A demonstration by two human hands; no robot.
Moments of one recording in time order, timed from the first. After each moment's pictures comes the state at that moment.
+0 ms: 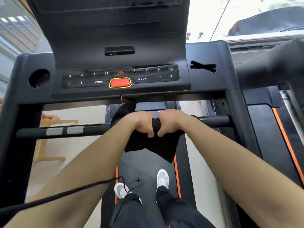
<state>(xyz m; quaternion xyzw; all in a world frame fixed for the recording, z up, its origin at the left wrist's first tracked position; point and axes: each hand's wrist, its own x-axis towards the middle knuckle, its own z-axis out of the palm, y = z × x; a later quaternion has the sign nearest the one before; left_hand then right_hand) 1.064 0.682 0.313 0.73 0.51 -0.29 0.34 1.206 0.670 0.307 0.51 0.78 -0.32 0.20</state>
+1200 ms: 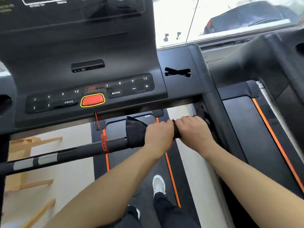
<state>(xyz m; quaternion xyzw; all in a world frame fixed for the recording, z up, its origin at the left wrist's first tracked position) 1.177 0.636 0.285 0.87 0.49 -0.07 0.08 1.324 0.614 0.260 0.59 0.81 0.09 0.03</state>
